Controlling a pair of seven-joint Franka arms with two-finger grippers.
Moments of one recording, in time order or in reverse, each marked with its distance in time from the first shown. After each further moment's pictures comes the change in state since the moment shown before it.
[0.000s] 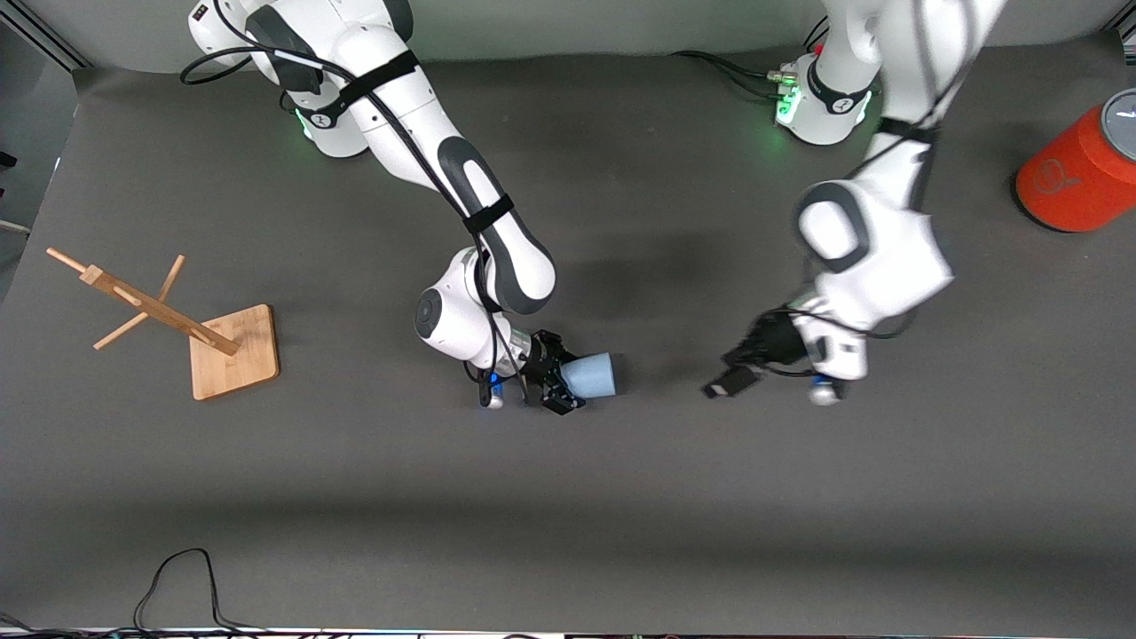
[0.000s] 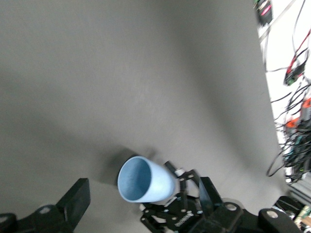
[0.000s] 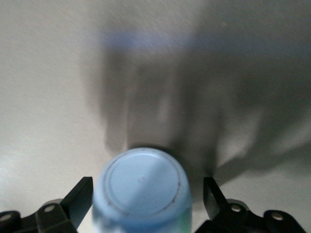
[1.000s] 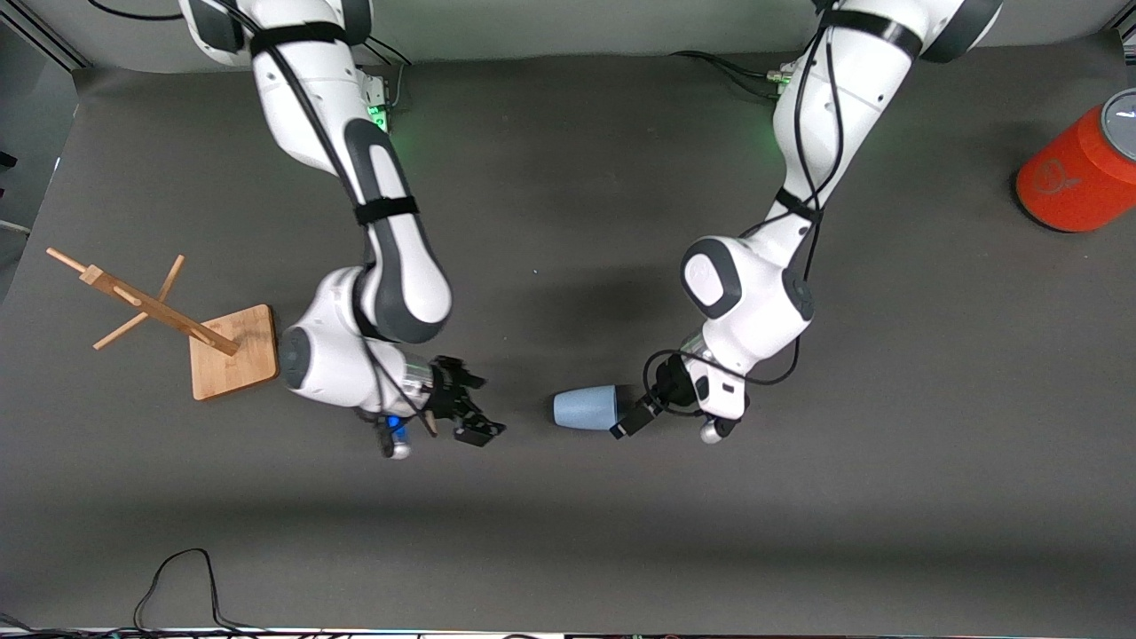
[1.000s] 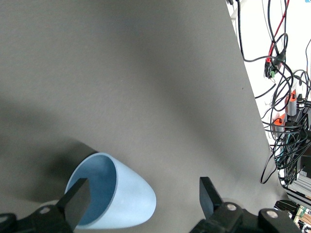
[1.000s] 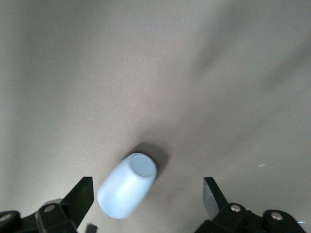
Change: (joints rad) left arm -0.020 0.362 -0.119 0.391 0.057 0.216 0.011; right arm -0.031 -0.190 -0.360 0.016 -0.346 -0.539 -0.203
